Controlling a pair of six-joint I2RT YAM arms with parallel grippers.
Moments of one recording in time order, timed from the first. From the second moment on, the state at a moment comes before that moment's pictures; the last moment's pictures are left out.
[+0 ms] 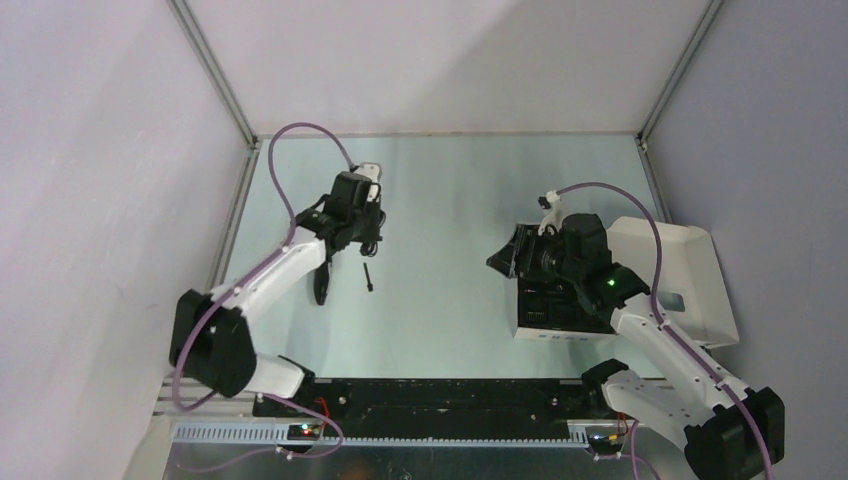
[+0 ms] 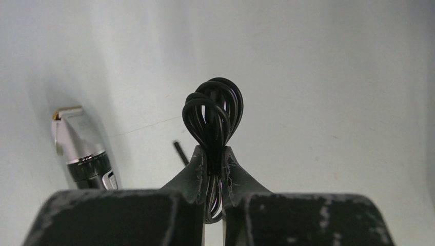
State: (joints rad) left arm -0.42 1.45 1.08 -0.48 -0.13 -0.28; right arm 0.44 0.93 0.72 -0.27 -0.33 0.48
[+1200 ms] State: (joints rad) left arm -0.97 1.13 0.94 -0.29 -0.03 -0.12; right arm 0.62 1.16 0.83 0.06 -0.46 0.76
